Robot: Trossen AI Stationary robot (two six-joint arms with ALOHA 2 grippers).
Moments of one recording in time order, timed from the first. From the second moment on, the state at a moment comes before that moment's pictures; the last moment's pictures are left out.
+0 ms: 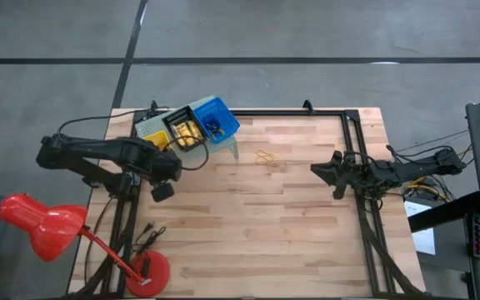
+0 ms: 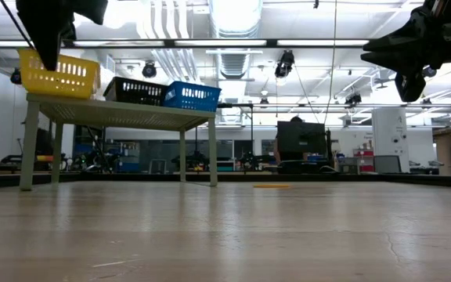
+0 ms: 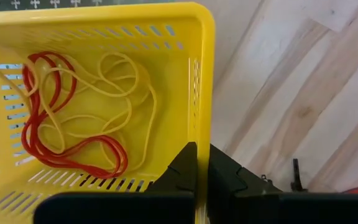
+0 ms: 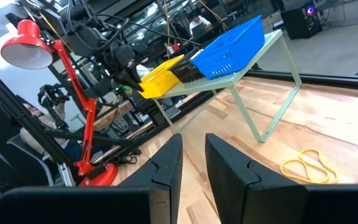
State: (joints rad) left arm -0.11 1.24 1.23 -1.57 -0.19 -0.57; right arm 0.25 0.24 0.13 0.11 0.49 0.58
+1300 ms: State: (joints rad) left arm 0.10 1.19 1.14 -1.50 -0.34 -0.45; right arm 0.25 0.24 0.13 0.11 0.49 0.58
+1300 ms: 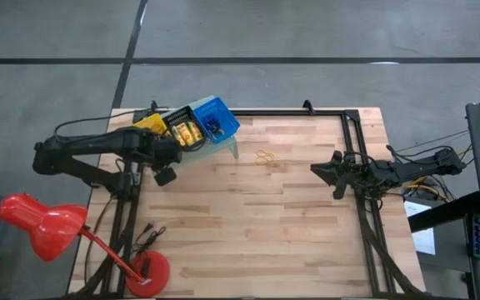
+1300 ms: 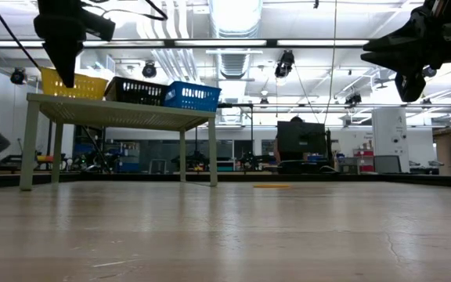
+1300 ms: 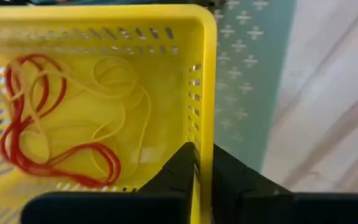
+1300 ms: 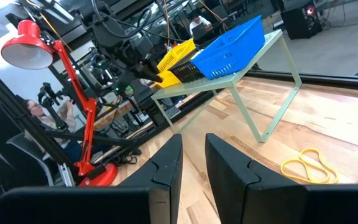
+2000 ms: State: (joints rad) left arm 0.10 1.16 1.40 -1.57 -0.22 -0.47; right arm 0.25 0.24 0.13 0.11 0.49 0.58
